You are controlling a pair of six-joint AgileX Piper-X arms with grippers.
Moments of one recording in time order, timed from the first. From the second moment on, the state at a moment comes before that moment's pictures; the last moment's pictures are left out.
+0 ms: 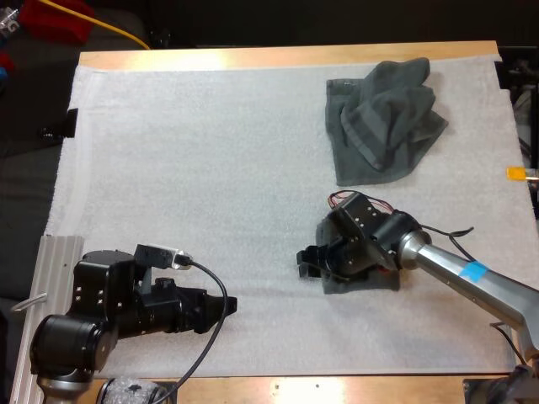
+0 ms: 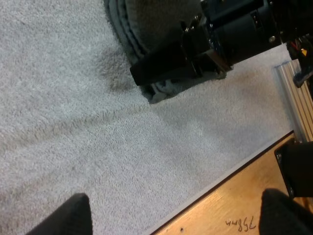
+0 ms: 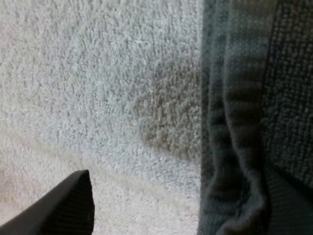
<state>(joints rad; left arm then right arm) -0.14 0.63 -0.71 1.20 0.73 -1.93 0.73 1.62 -0.91 0.63 -0.35 -1.16</state>
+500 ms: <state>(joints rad) -0.14 0.63 -0.71 1.20 0.73 -1.93 0.73 1.38 -0.91 0.65 -0.33 -1.19</state>
